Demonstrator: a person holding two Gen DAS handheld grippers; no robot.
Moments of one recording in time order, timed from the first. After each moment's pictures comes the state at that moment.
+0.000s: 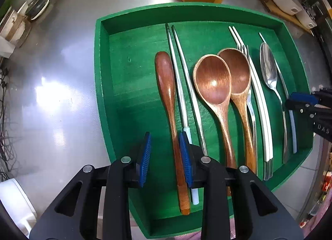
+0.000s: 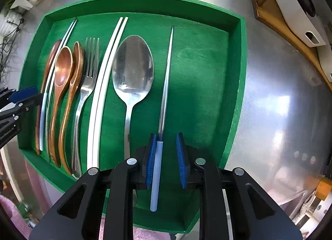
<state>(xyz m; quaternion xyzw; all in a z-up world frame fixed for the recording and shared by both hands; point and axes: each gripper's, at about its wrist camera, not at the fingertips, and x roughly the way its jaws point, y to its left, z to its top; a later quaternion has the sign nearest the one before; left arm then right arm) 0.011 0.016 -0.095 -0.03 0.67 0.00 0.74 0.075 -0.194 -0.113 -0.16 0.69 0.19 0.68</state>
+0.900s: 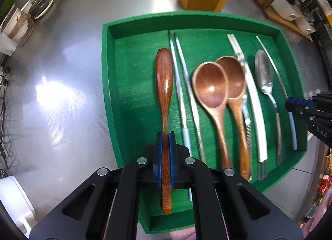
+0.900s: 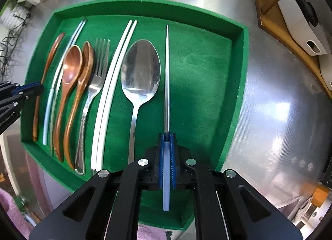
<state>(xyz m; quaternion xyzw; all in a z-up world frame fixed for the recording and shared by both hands) 0.006 0.020 -0.078 -0.05 0.66 0.00 0.75 0.070 -0.183 -0.092 -0.16 0.67 0.22 0.69</state>
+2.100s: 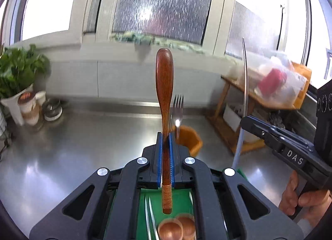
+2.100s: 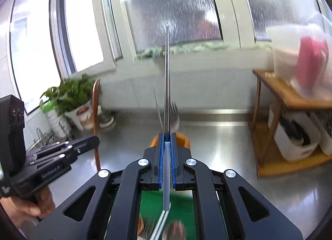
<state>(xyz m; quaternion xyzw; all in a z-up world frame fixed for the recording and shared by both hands) 0.040 0.009 0.038 -0.09 0.23 0.01 0.97 0.114 -0.186 0.033 0.04 0.22 0.32 0.92</state>
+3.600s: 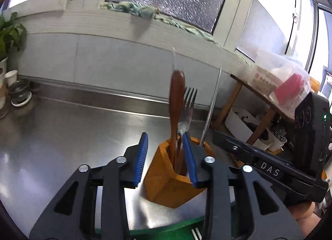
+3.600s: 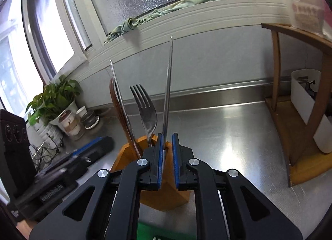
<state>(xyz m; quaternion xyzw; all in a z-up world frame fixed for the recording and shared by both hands) 0.122 0.025 -0.024 -0.15 0.24 -0.03 0.96 0.201 -0.166 -0.033 0.10 0.32 0.31 0.89</state>
